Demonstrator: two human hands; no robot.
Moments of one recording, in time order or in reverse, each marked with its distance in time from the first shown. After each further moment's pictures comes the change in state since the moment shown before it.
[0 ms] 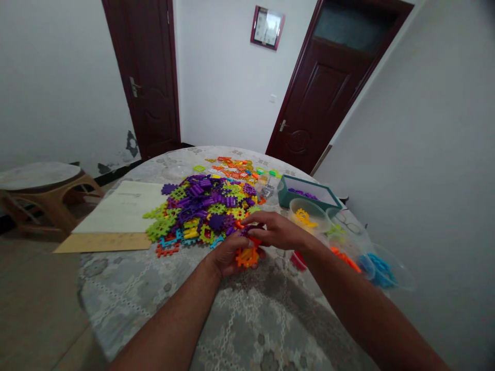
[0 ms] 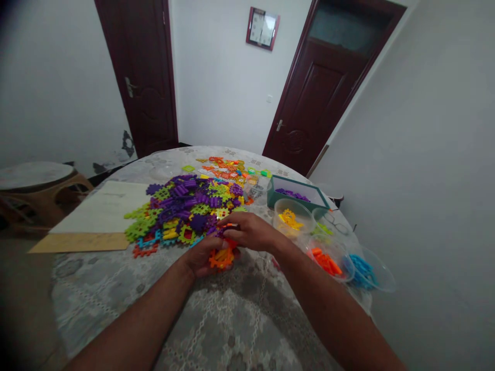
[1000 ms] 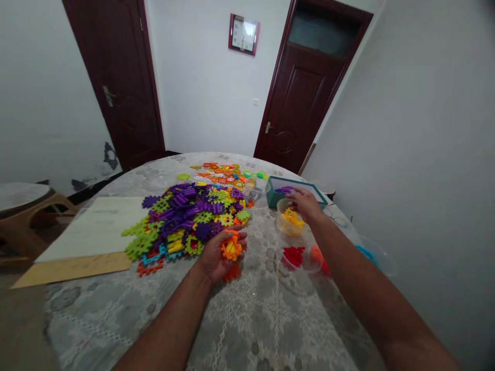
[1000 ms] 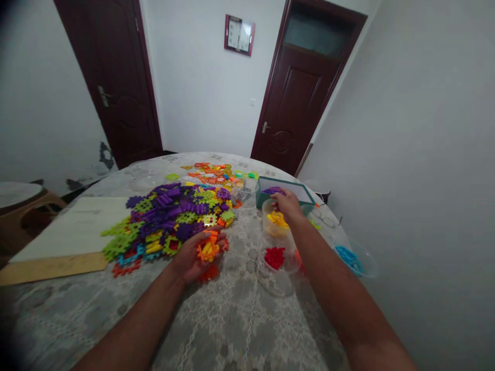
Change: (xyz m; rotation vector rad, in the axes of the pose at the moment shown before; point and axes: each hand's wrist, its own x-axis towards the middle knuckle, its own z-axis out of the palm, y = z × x) left_hand 0.008 0.014 0.008 -0.176 0.361 0.045; right_hand -0.017 0.104 -0.093 0.408 0.885 0.599
